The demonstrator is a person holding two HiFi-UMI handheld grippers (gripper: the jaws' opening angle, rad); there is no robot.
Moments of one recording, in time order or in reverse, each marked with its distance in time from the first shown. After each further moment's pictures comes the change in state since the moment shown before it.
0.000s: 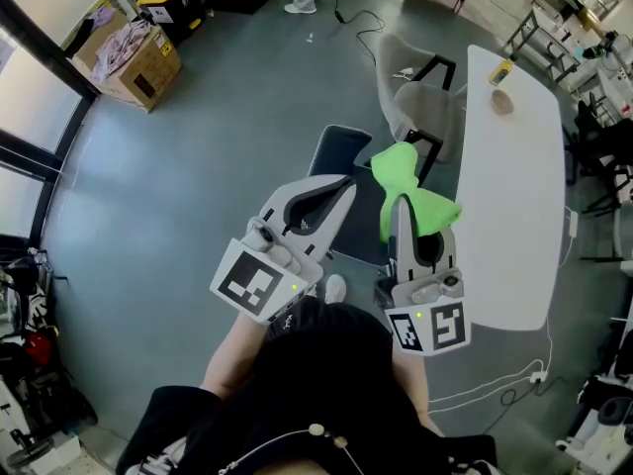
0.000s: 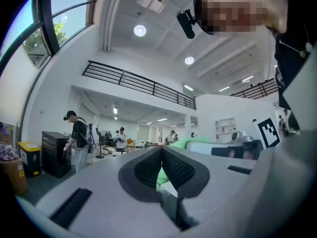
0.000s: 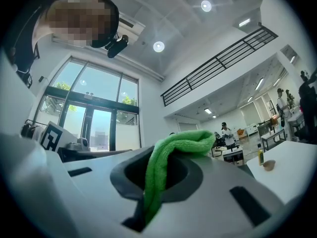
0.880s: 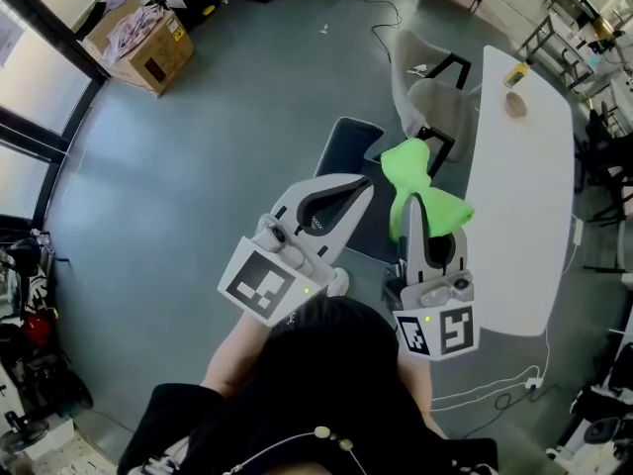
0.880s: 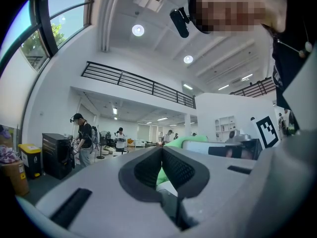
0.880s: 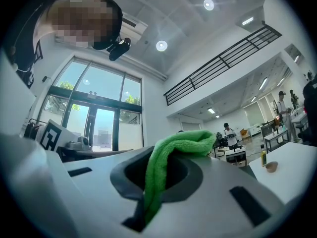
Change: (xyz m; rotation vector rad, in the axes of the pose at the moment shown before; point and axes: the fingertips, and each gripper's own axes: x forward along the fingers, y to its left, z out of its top) left arm -0.003 -0.007 0.000 0.013 0.011 0.004; right arm 0.002 0.006 0.002 -0.013 0.006 0.035
